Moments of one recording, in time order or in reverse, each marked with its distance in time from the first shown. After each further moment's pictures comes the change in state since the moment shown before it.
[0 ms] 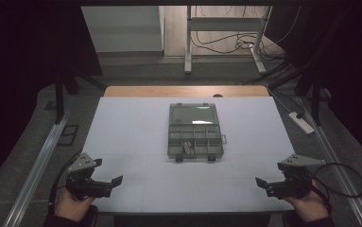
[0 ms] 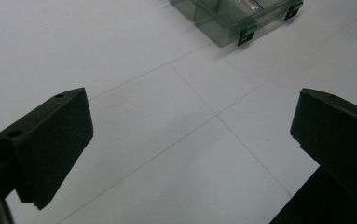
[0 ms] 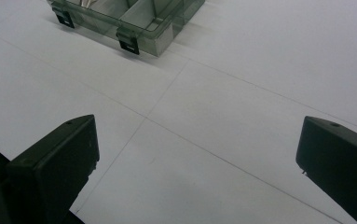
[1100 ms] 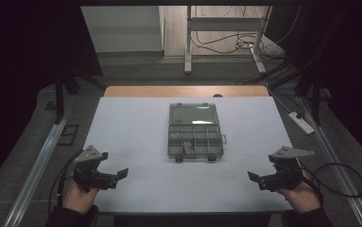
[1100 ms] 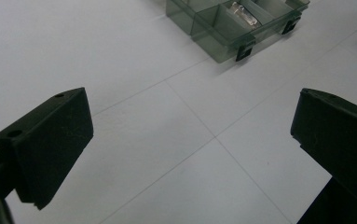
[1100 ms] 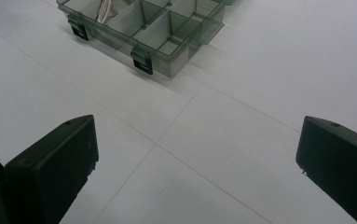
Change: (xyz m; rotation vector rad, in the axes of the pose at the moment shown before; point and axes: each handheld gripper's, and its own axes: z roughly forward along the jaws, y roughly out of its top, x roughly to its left) left arm 0.005 0.018 0.018 -0.009 -0.032 -0.008; right arm 0.006 0.023 0.015 -0.009 0.041 -0.065
